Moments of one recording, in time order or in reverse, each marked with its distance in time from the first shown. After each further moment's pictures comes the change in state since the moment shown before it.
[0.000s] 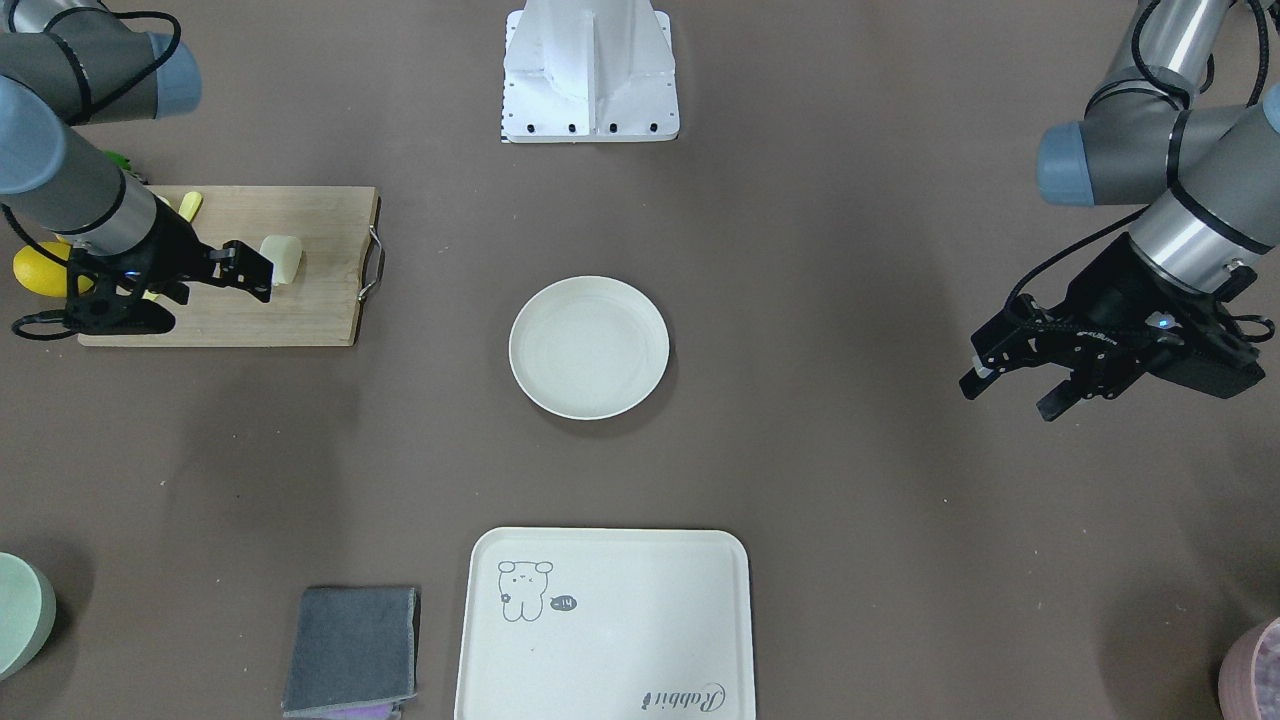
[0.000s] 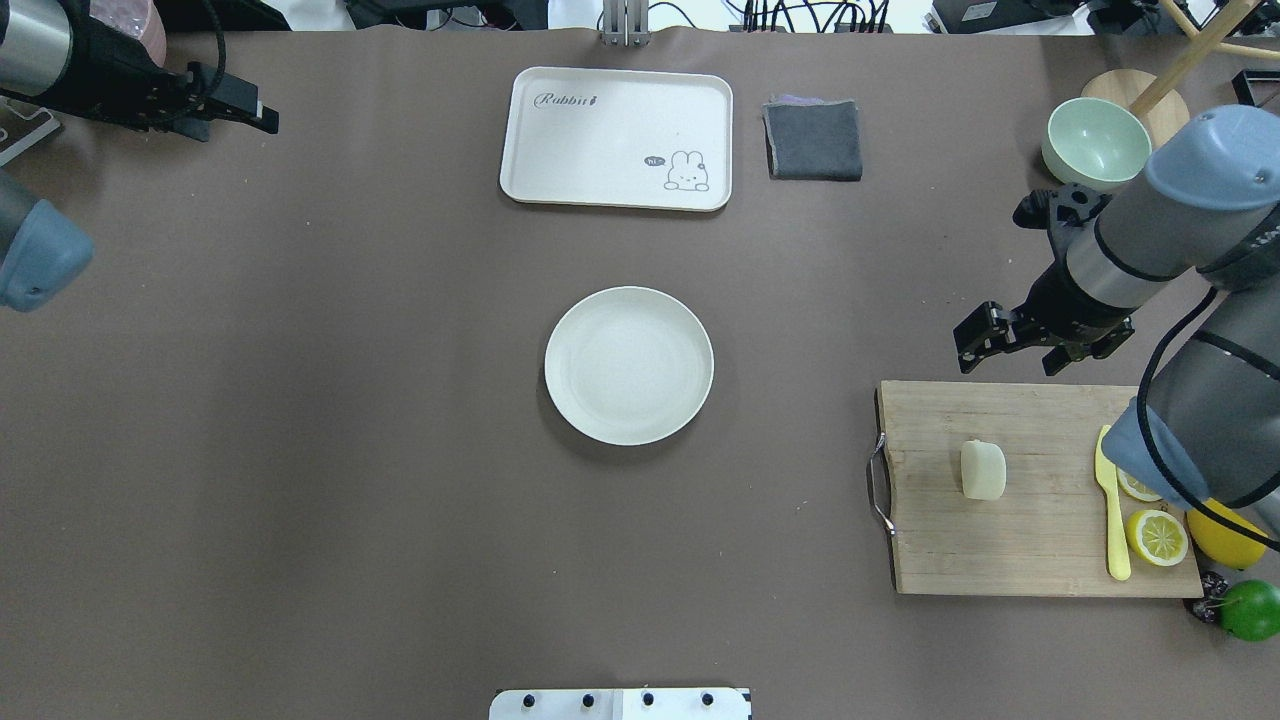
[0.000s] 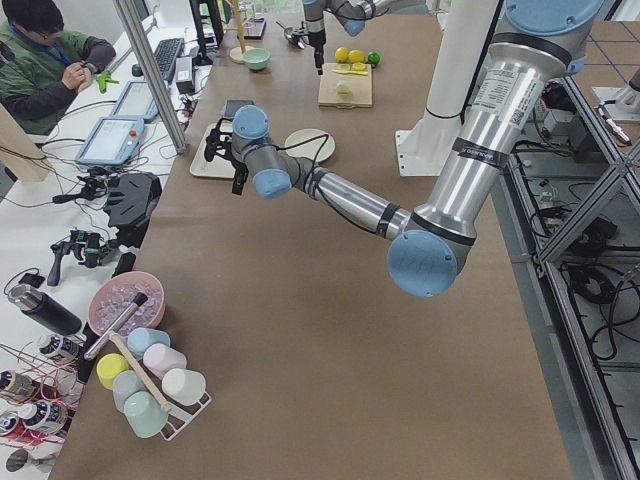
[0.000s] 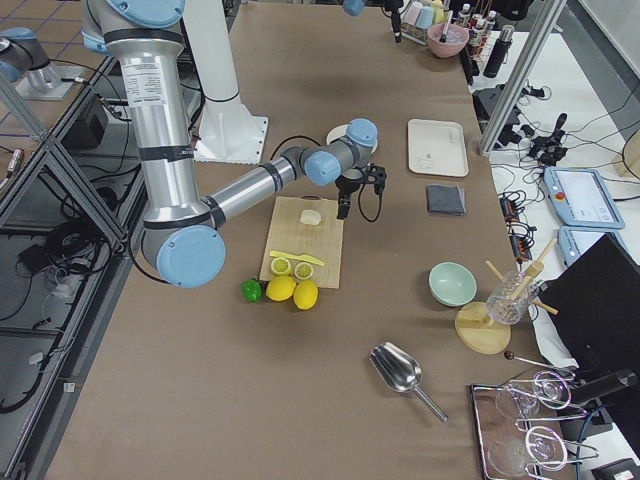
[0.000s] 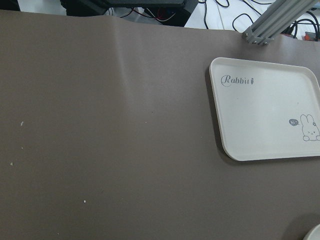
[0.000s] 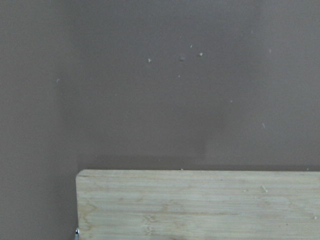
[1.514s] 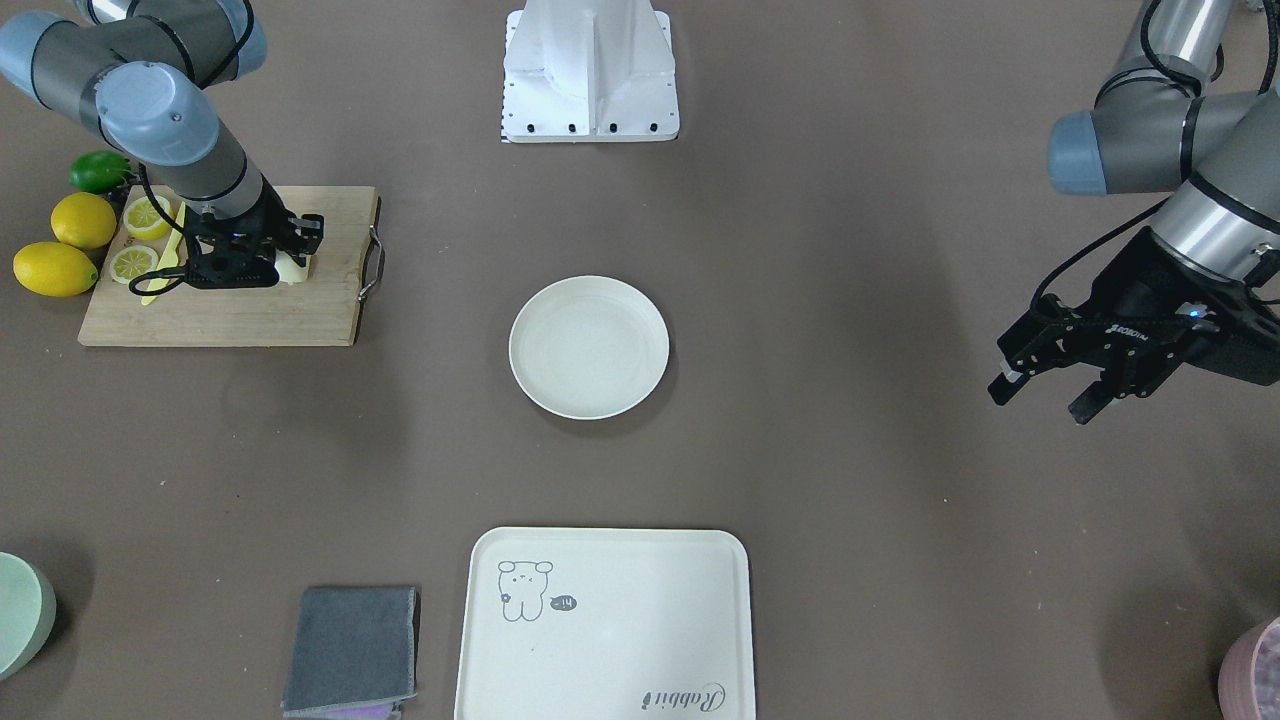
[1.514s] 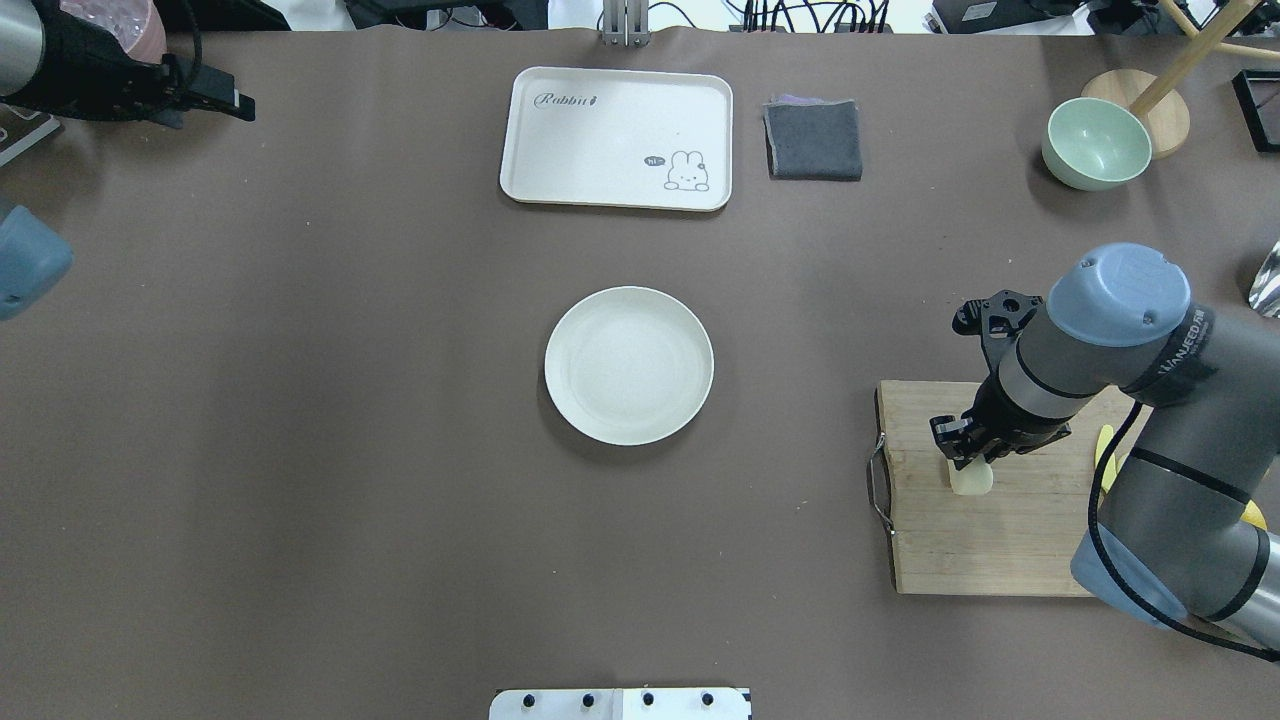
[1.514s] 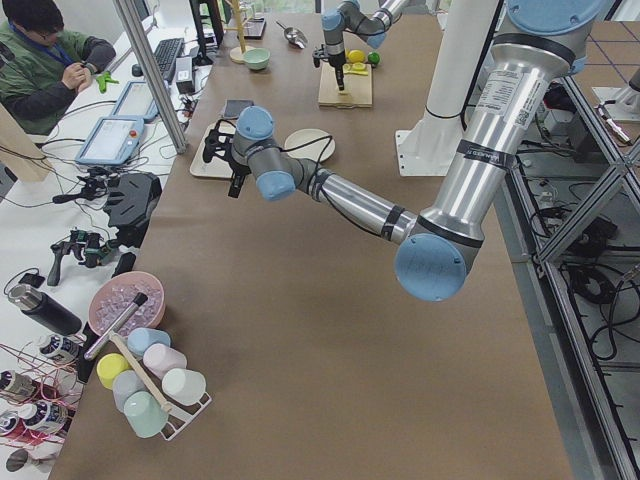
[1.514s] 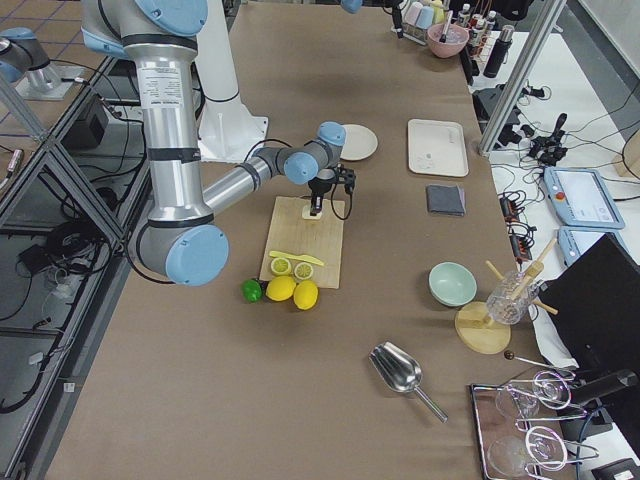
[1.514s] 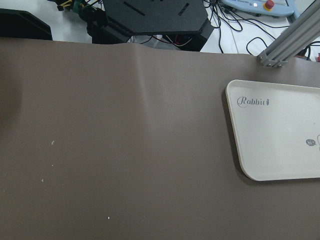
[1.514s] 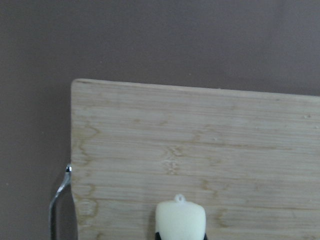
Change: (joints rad) left arm -0.009 0.034 -0.038 -0.002 0.068 -0.001; right arm -0.180 -0.047 0.062 0.000 -0.115 0.075
